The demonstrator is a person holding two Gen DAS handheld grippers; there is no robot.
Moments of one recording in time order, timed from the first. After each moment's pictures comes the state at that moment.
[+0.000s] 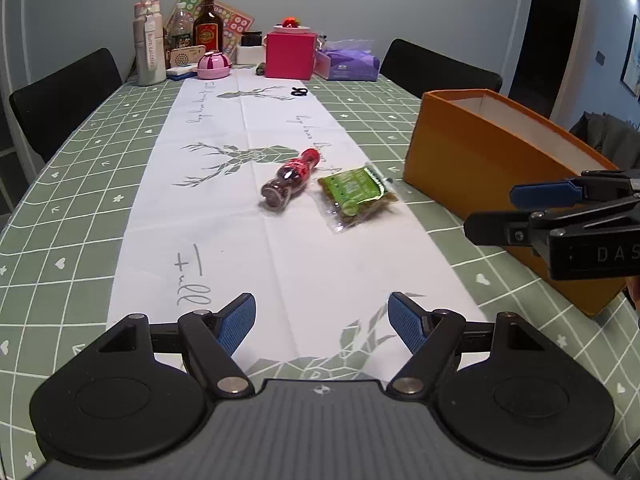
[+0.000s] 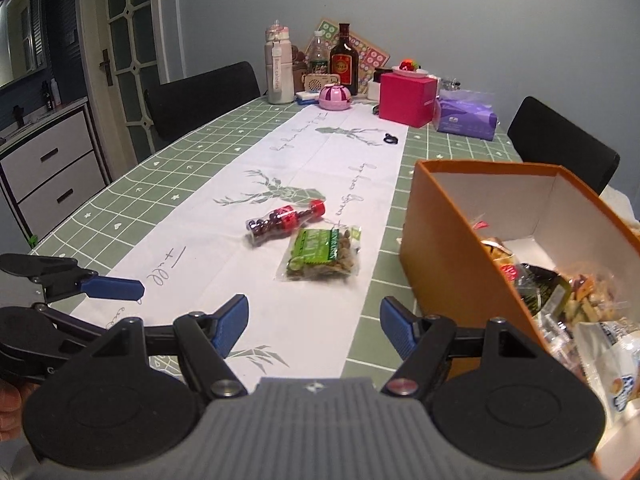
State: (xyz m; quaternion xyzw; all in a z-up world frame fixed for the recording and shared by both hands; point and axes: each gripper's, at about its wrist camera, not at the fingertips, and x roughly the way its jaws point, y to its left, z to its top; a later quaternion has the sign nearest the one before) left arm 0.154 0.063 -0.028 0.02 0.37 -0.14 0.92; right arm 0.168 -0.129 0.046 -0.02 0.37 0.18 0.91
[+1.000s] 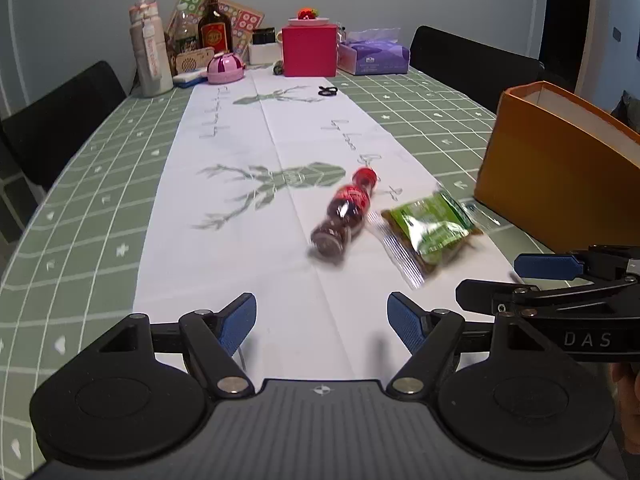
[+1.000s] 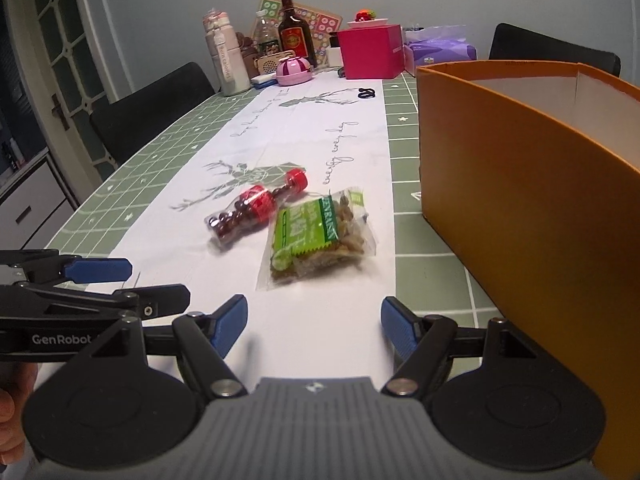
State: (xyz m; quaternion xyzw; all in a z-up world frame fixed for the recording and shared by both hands) left arm 0.241 0.072 -0.044 0.07 0.37 -0.12 0.92; right arm 0.229 -0.111 -0.024 0.09 0.39 0.12 0.91
